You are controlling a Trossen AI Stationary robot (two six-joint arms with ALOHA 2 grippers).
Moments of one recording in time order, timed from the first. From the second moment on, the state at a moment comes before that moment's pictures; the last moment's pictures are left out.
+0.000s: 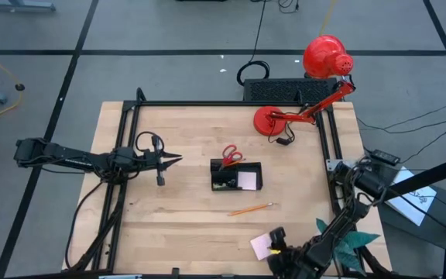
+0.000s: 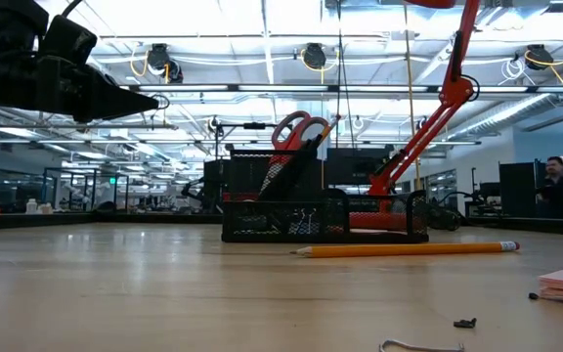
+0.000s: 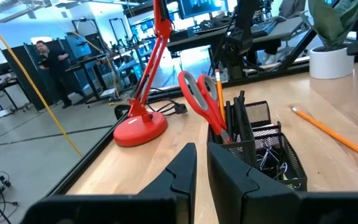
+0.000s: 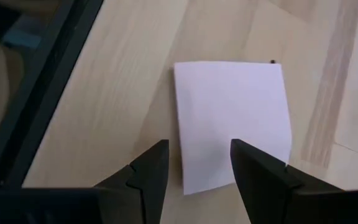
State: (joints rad) left arm 0.00 0.68 0.02 0.64 -0.17 0.24; right arm 0.95 1.99 1.29 -0.64 0.44 0.52
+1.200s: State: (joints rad) left arm 0.00 0.68 0.02 0.62 -0.17 0.25; right arm 0.96 1.99 1.05 -0.32 0.62 0.46
